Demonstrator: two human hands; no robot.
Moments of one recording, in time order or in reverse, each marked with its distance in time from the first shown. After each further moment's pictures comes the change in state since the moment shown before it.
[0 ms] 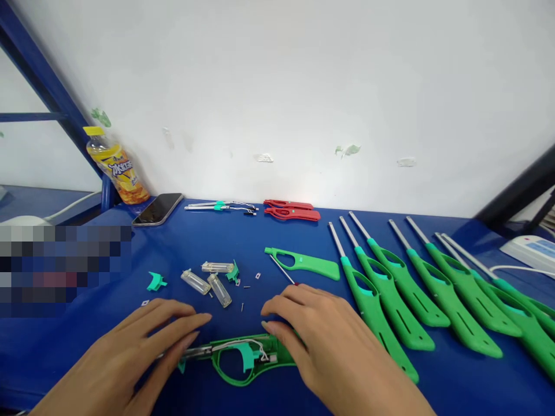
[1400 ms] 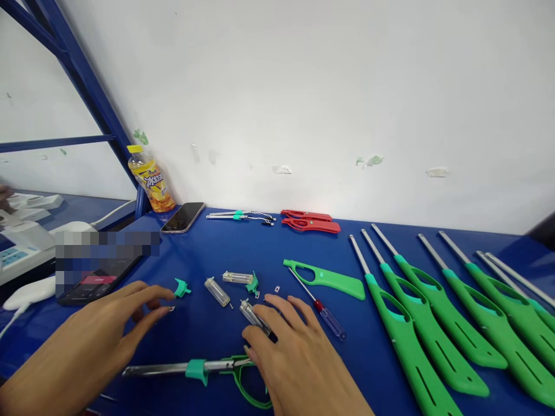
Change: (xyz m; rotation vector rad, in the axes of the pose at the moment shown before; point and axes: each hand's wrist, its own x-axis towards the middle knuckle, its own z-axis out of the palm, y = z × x) left_hand -0.010 -0.058 -0.024 -0.041 -0.229 -0.679; right_hand 0.028 -0.021 0.050 -0.270 0.372 -0.389
